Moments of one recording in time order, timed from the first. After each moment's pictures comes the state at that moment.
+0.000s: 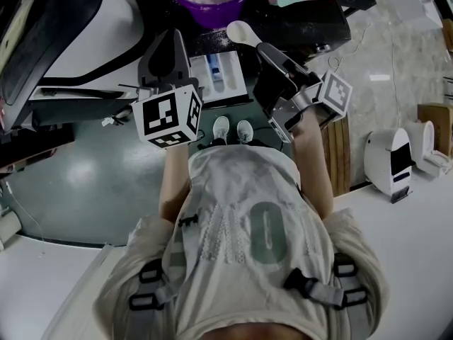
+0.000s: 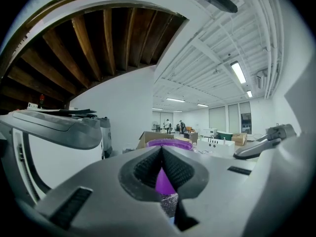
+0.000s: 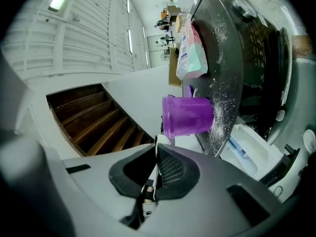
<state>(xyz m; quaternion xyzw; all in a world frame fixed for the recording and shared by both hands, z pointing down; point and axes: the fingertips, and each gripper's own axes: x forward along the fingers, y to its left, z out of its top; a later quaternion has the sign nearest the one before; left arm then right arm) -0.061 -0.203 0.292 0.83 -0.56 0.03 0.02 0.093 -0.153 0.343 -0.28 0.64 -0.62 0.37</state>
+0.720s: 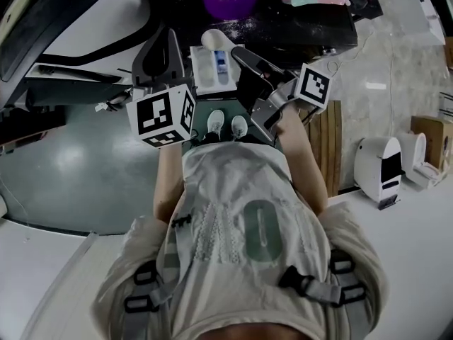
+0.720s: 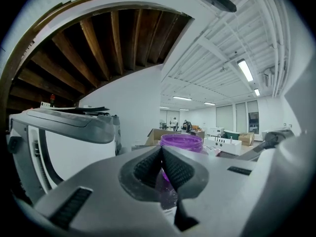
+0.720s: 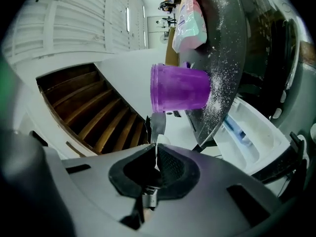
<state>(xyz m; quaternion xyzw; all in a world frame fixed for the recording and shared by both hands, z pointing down) -0.110 -0.190 0.308 0.81 -0.59 0.03 0.03 0.011 -0.150 0.371 -0.24 0.67 -0.64 0.27</state>
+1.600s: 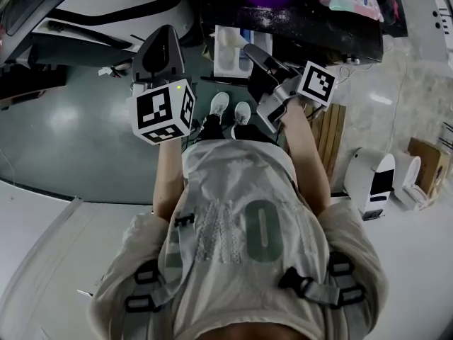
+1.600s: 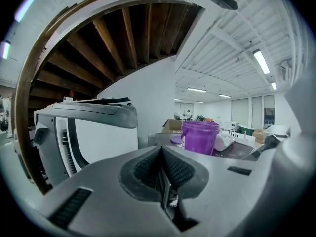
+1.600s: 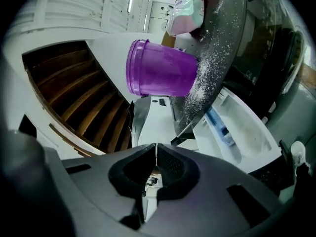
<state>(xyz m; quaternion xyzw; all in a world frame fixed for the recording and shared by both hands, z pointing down) -0.175 -0.163 0.348 0.75 -0.65 0.06 0.07 -0.020 -0.145 0.429 -0.27 0.70 -0.65 0.15</state>
